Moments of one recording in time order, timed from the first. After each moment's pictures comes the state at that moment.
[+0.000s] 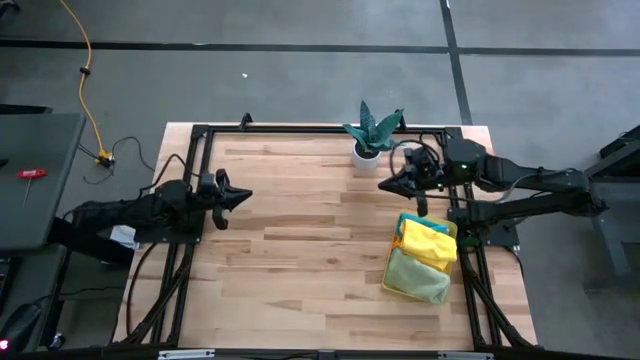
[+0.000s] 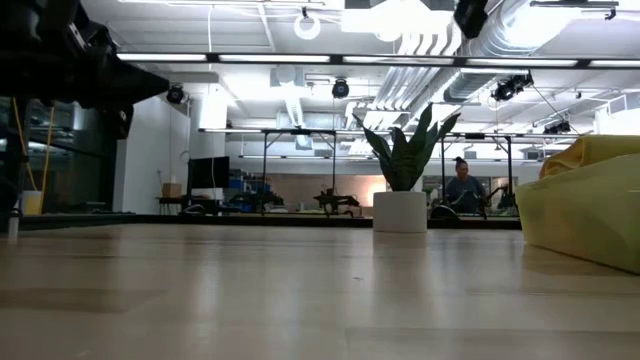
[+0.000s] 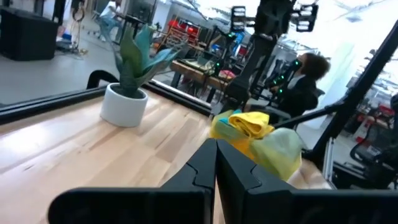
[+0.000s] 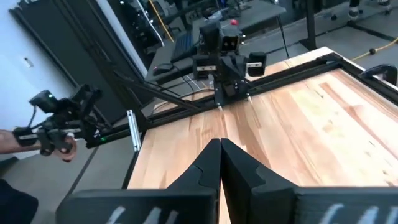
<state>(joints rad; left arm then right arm) 0.19 0.01 0.01 0.02 -0.12 -0.36 -0.14 0.86 0.86 -0.20 -0.24 0.31</state>
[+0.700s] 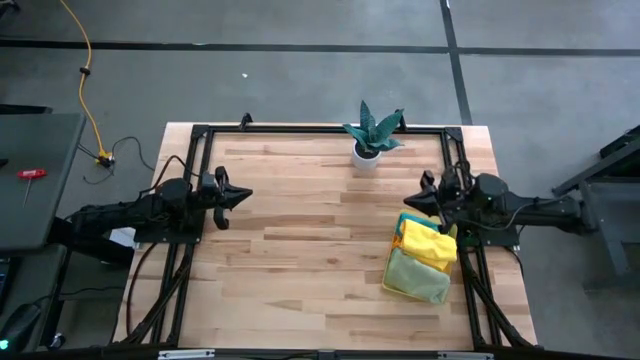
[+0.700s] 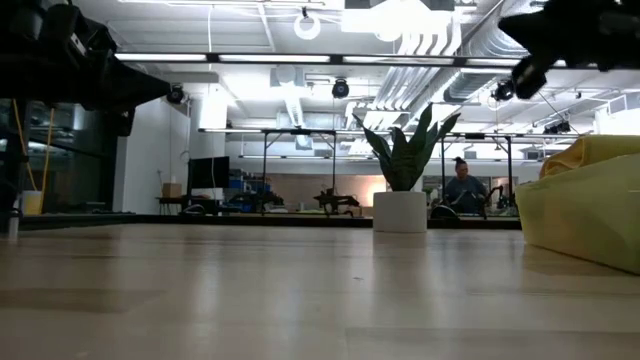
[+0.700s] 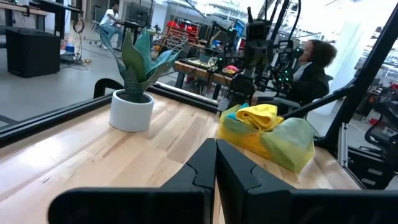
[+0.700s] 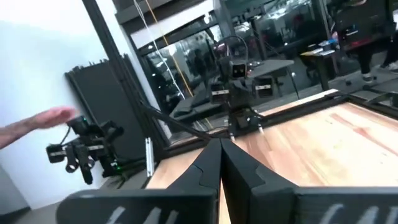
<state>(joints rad) 0.28 0.01 0.01 0.01 -0.04 -0.26 -0.12 0.26 0.18 0.22 -0.21 0.38</state>
